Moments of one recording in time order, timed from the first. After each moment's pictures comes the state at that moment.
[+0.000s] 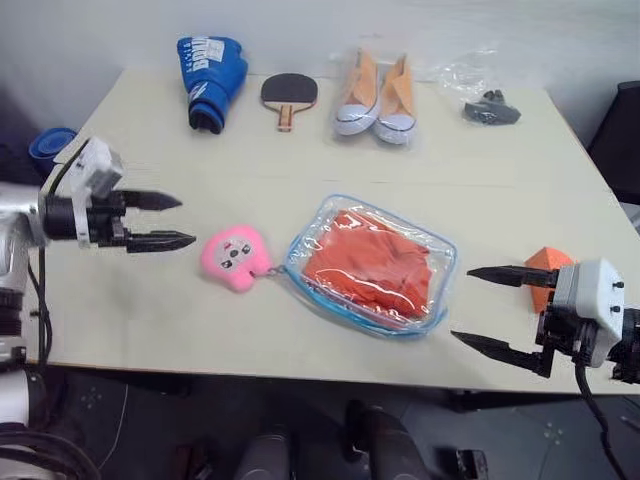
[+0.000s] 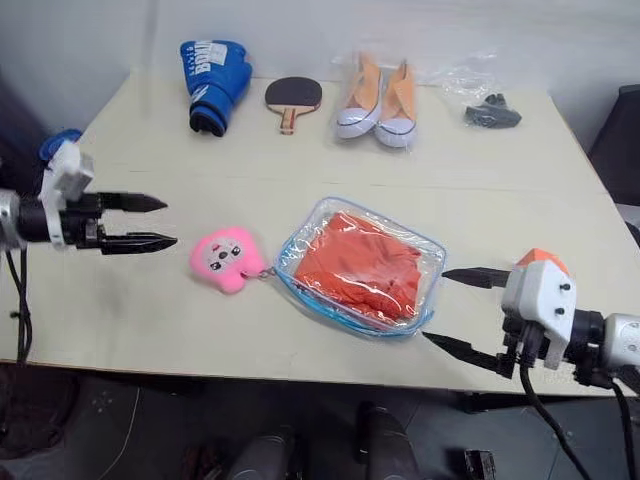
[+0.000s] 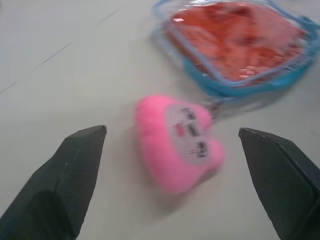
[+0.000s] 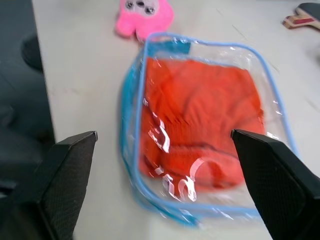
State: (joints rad) left arm -0.83 0.99 -0.01 0.25 -0.34 0.39 -1.43; right arm 0.29 -1.13 -0.48 -0.68 0.94 0.38 0.82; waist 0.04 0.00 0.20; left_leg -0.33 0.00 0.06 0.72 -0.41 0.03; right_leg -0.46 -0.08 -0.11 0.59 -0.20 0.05
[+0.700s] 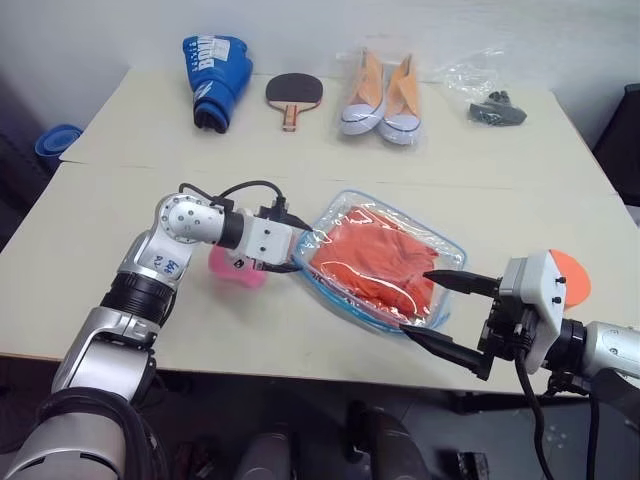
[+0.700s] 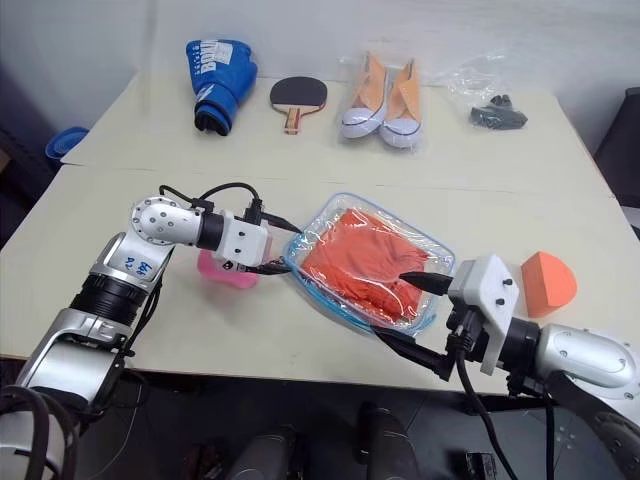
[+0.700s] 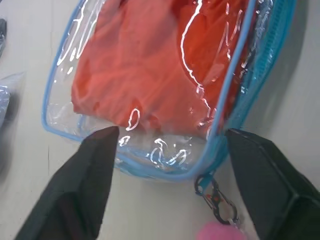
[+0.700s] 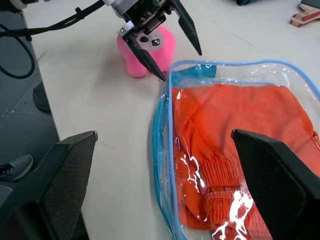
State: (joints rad) left arm -0.88 0.61 -0.30 0.45 0.10 -0.44 -1.16; right arm 0.15 -0.98 -0.32 -0.81 0.95 0.59 0.59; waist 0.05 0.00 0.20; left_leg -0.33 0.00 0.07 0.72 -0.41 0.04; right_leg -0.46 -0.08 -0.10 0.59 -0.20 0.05
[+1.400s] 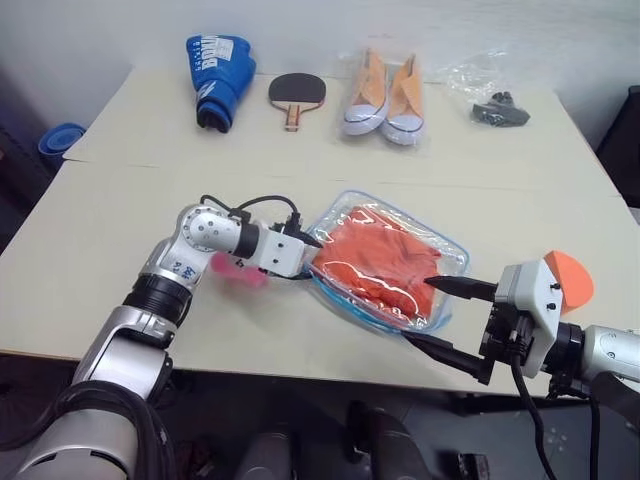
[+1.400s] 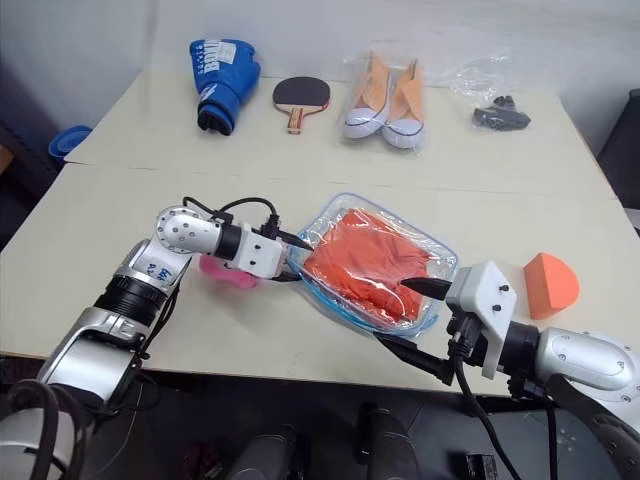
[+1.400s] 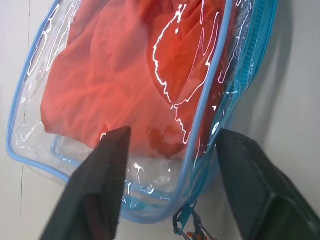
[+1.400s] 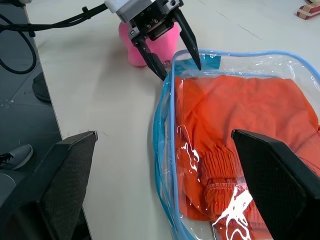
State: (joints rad) left arm -0.90 0.53 -0.33 0.56 0.15 -0.52 -1.13; right arm 0.16 -0.97 -0.32 -0.81 0.90 0.59 0.63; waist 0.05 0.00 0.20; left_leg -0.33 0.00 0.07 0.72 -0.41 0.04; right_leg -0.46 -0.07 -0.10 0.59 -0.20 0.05
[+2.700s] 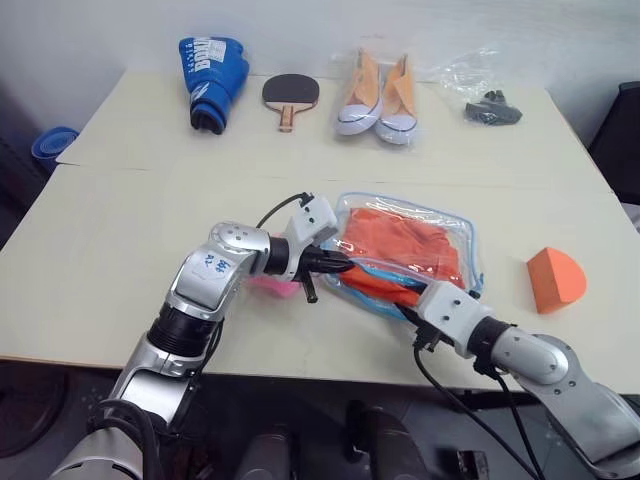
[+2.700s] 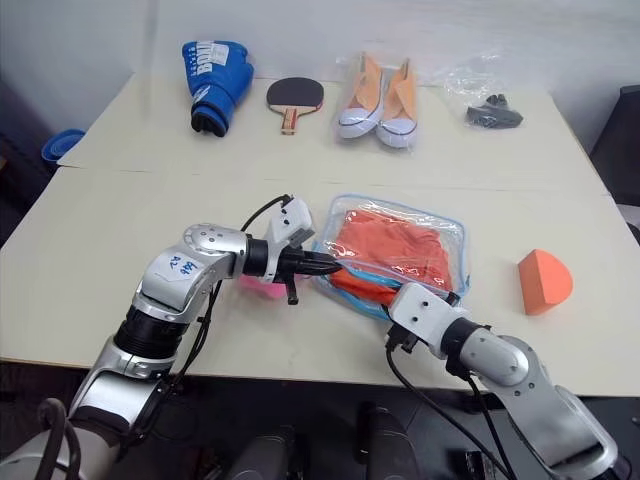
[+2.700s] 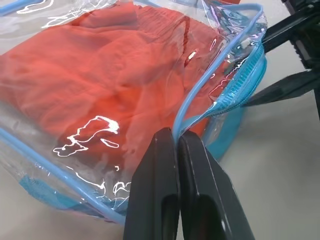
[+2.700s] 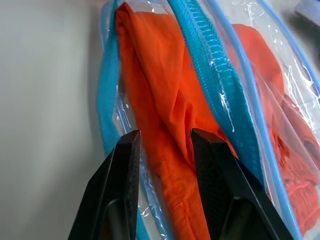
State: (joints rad) left arm -0.76 0.38 -0.26 -0.07 -0.20 0.84 -0.91; right arm -0.03 -0.83 0.22 -0.64 0.03 0.48 0.40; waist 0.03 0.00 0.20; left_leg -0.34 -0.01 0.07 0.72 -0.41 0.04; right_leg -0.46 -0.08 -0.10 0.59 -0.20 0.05
